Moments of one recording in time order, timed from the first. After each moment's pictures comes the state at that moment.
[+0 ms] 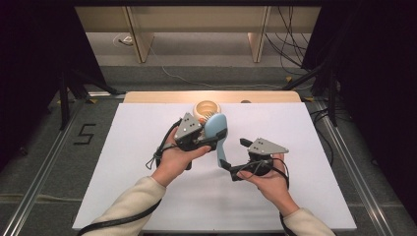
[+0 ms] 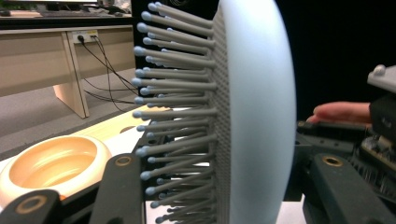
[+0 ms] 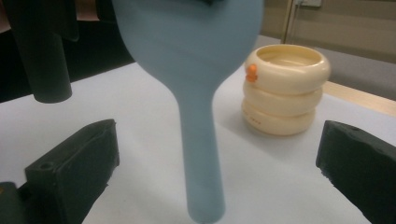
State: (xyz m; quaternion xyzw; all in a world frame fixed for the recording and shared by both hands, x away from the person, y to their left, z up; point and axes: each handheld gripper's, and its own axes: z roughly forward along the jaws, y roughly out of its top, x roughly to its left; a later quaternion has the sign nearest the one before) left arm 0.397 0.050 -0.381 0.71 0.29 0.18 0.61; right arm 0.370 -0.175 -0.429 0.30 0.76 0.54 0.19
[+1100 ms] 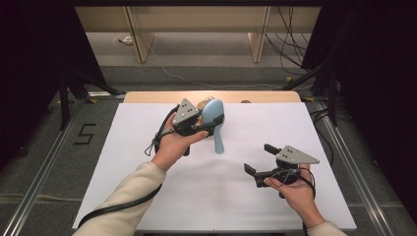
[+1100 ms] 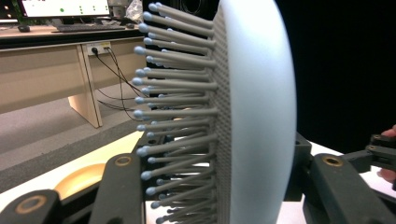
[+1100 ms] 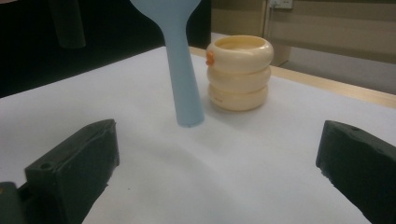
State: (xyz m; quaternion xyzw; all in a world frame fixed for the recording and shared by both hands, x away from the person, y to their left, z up) left arm 0.428 0.057 -0.364 0.70 0.29 0.21 0.62; right arm 0.348 -0.238 -0.434 0.33 0.74 0.55 0.21
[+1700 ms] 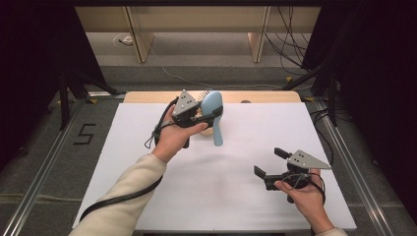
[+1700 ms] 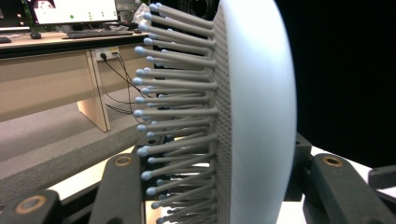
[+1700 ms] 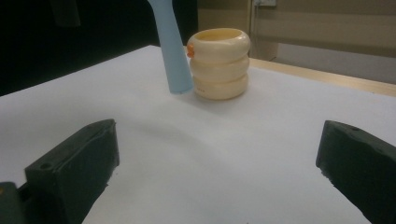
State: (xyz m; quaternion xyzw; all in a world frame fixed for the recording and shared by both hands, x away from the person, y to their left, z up) left arm 0.444 0.059 -0.354 0.70 0.30 0.22 0.62; right arm 0.338 -0.262 -0.441 0.35 0.73 0.55 0.21
